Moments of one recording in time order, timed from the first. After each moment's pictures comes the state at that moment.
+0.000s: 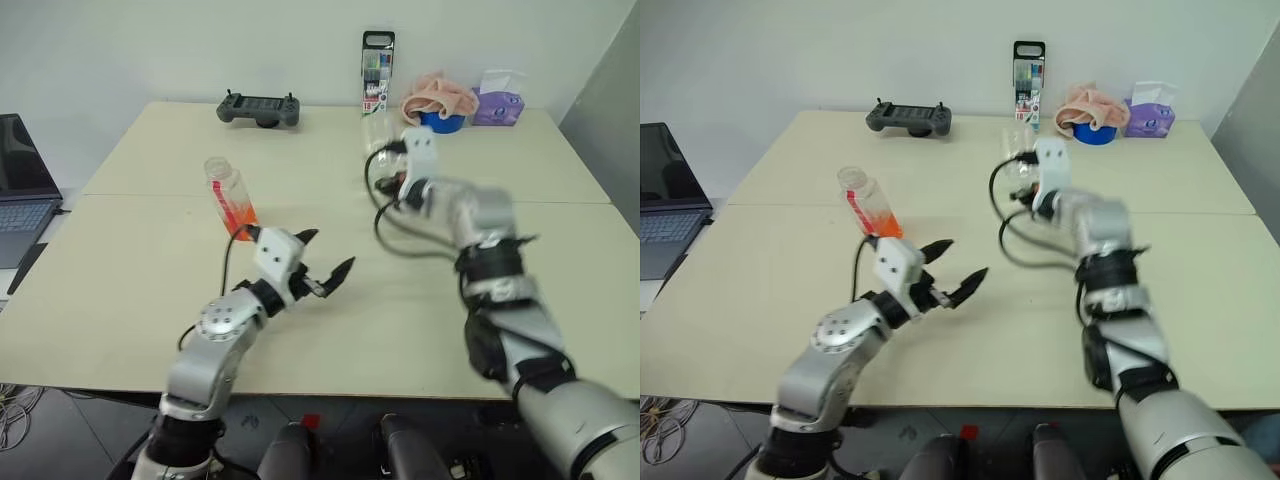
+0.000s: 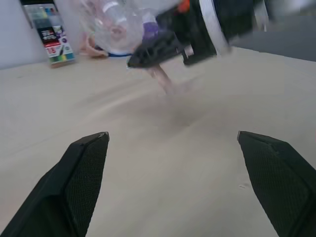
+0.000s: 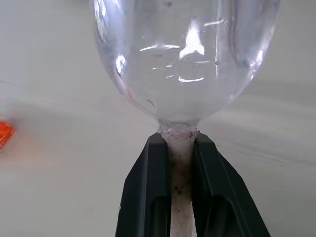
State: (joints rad) left arm -0.17 0.34 -0.03 -0.44 -0.28 0.47 -0.49; right arm -1.02 -0.07 -0.09 0.50 0.14 0.75 0.21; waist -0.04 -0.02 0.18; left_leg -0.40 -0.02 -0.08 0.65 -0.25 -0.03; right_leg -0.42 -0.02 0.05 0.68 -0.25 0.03
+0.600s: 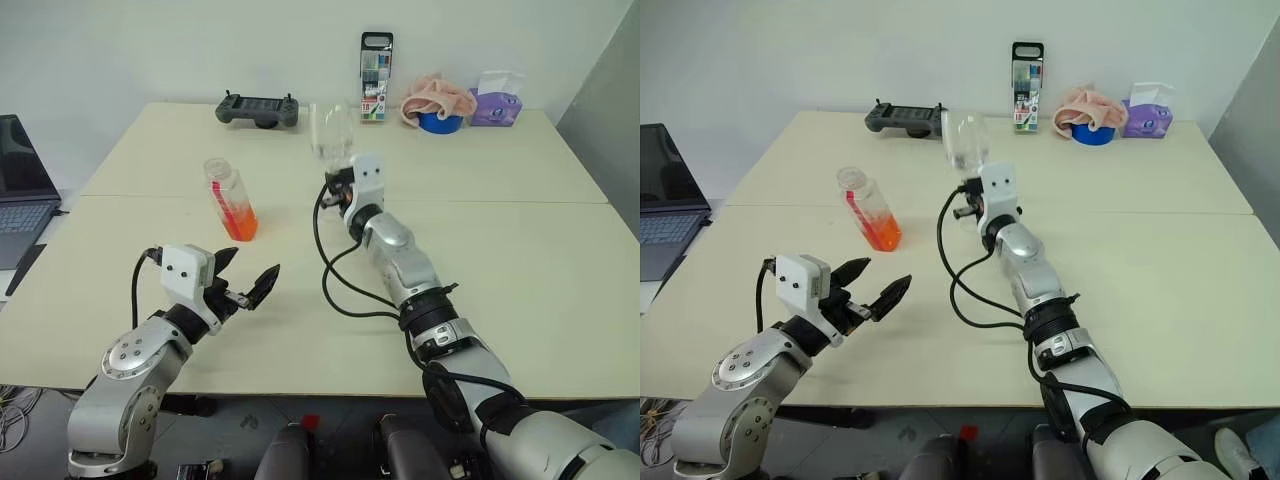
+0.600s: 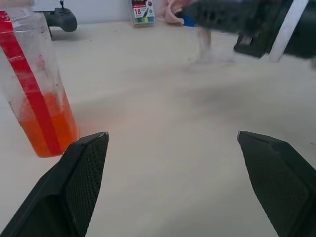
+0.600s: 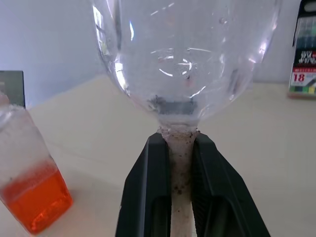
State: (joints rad) left arm 0.01 0.44 0.24 -0.60 -0.47 0.62 -0.43; right arm -0.93 0.13 0.04 0.72 0.07 0.04 0.13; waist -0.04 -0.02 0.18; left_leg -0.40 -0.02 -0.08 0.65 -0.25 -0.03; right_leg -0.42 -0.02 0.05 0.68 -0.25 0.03
